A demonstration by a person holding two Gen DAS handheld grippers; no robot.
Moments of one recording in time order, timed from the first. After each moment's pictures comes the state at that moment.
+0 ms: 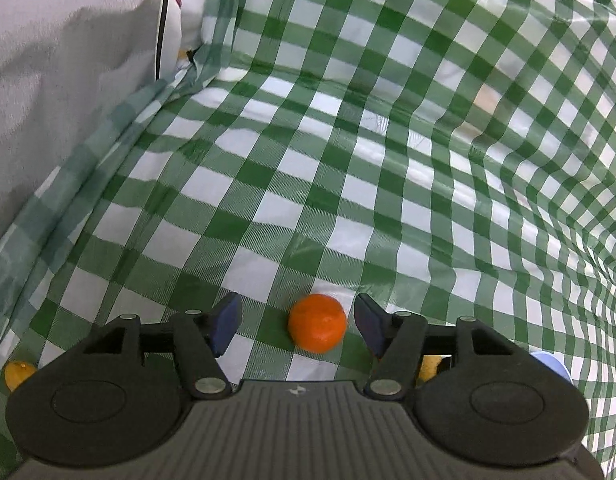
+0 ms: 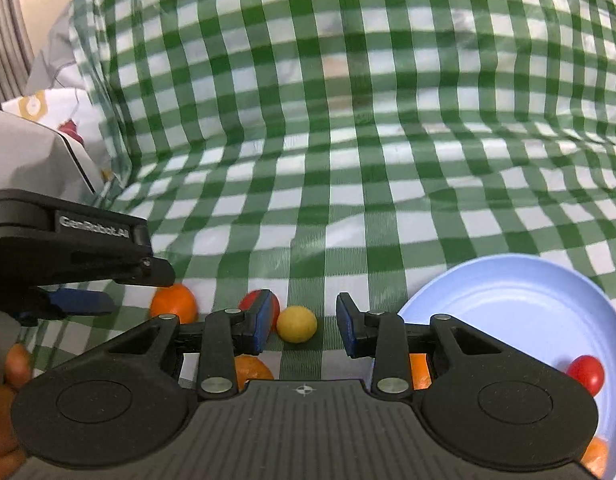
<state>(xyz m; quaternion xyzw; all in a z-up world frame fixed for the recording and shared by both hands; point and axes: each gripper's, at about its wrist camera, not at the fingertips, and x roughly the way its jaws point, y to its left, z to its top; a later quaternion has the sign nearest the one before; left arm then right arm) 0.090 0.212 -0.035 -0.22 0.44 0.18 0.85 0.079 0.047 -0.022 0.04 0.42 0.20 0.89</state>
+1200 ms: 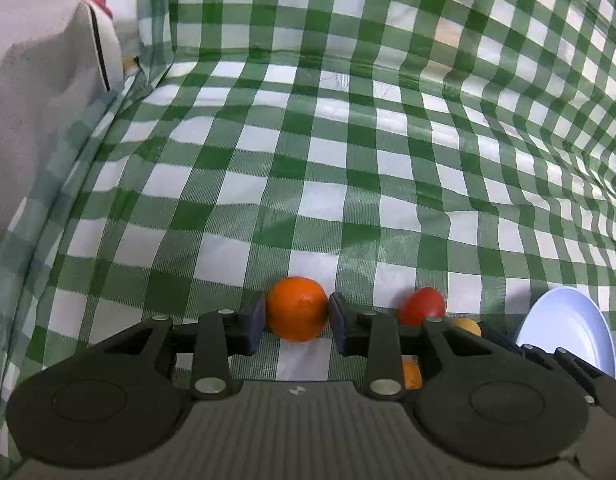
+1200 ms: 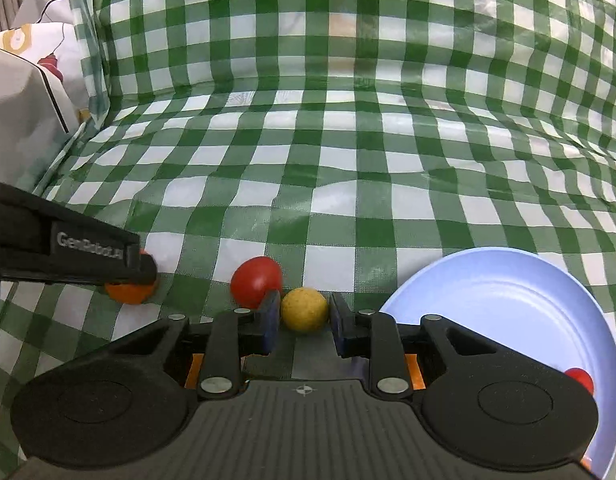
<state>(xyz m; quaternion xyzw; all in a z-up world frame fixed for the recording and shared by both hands) 0.106 0.180 -0.048 -0.12 0.48 0.14 0.86 0.093 0.059 -0.043 -0.04 0.45 0.18 0.87</state>
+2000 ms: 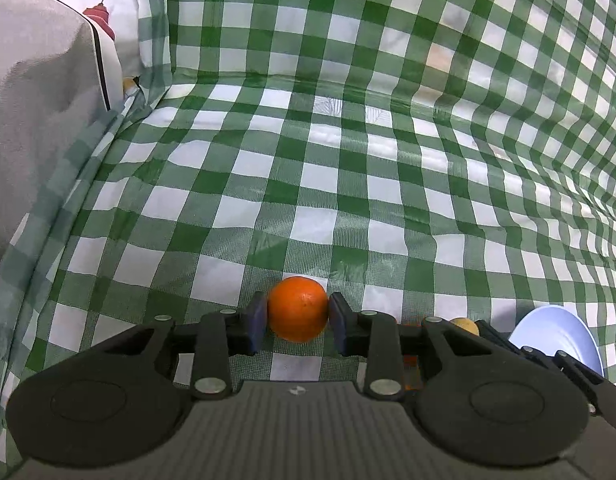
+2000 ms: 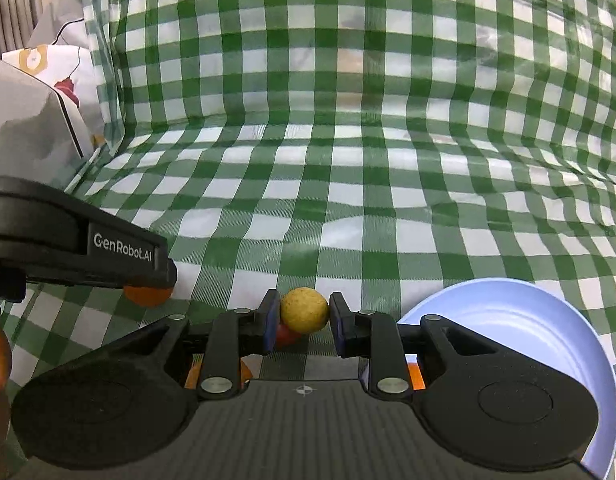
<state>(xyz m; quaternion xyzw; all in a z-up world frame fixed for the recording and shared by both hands) 0.097 0.179 -0.033 -0.13 0.45 0.14 0.87 0.084 0.060 -0.036 -0.03 0.41 0.19 0.89</state>
